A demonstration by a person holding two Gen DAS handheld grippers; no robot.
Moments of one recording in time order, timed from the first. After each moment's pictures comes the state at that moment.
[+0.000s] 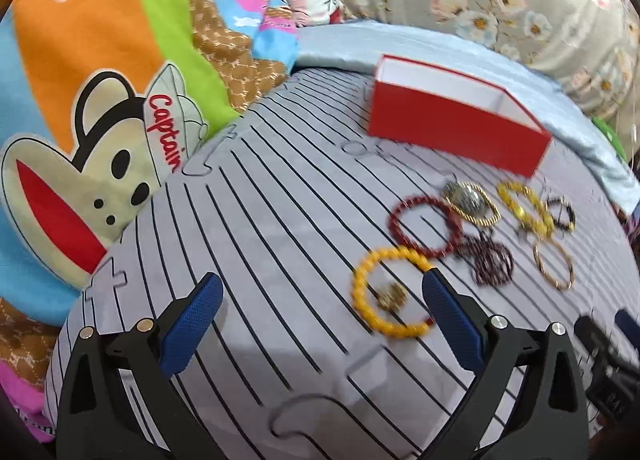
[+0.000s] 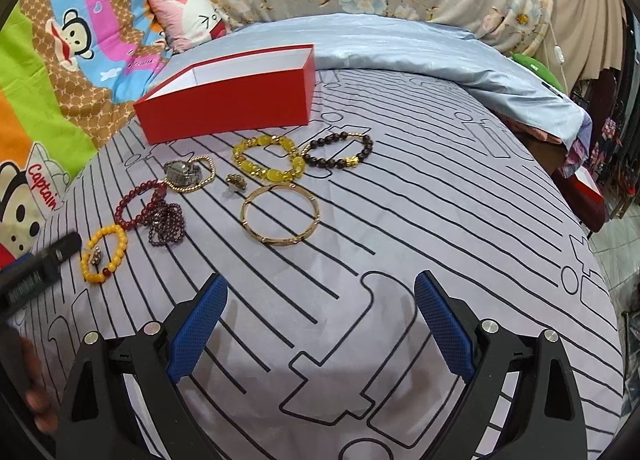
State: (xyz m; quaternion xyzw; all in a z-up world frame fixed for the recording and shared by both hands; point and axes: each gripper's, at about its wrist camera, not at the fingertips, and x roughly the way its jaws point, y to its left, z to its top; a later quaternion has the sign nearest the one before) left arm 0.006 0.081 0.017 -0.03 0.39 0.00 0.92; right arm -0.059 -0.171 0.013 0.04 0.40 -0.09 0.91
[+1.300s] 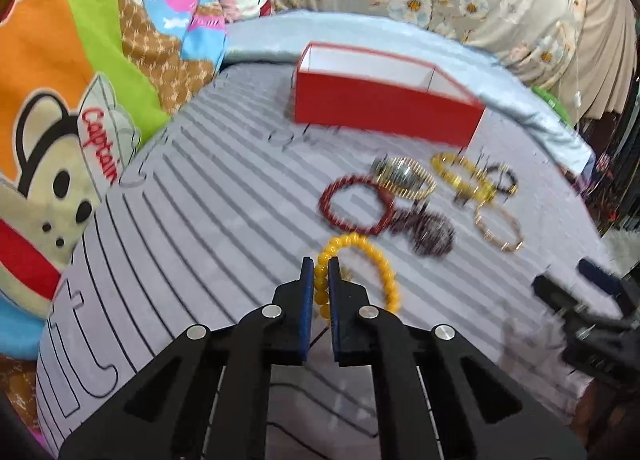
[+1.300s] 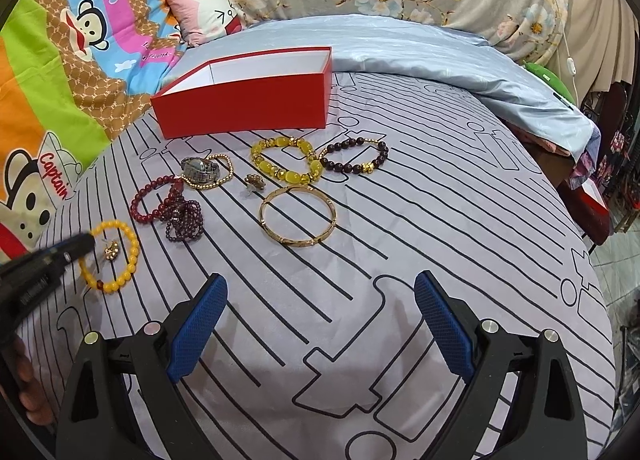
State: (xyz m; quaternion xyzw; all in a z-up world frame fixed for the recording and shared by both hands) left arm -0.004 0.062 0.025 -0.01 0.39 -0.13 0.91; right arm -0.061 -0.166 0.023 0.03 0.40 -0.07 0.91
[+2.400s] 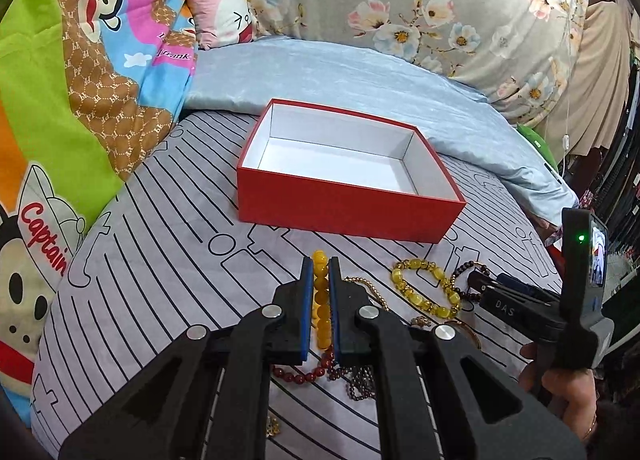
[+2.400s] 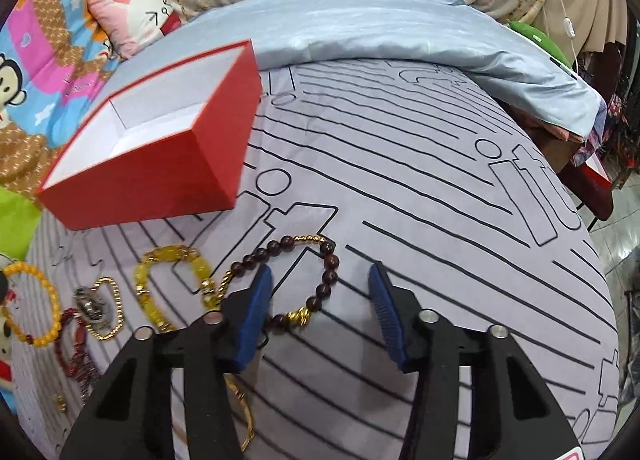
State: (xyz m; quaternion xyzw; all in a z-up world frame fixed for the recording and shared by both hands) left arm 0.076 0.021 0.062 -0.05 0.37 -0.15 0.92; right arm 0.077 -0.240 0.007 0.08 0.44 -0.13 0.88
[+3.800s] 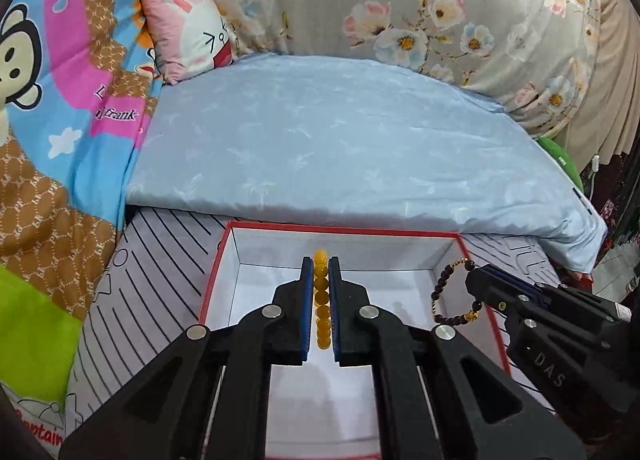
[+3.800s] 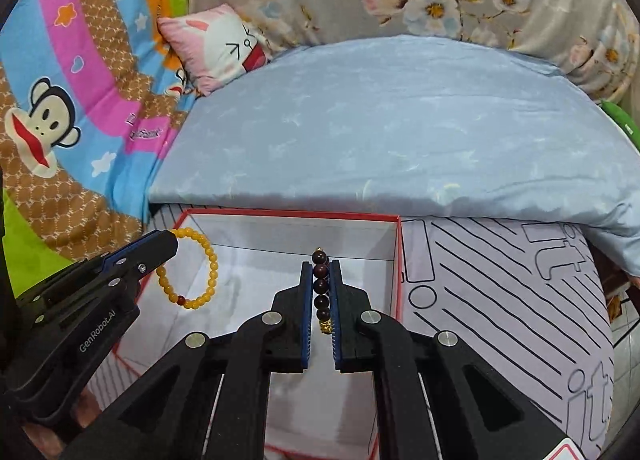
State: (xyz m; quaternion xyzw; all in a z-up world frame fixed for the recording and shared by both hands) left arm 0.274 -0.040 0.087 -0.01 0.36 -0.15 0.92; right arm 0.240 -0.201 0.087 0.07 0.40 0.01 0.92
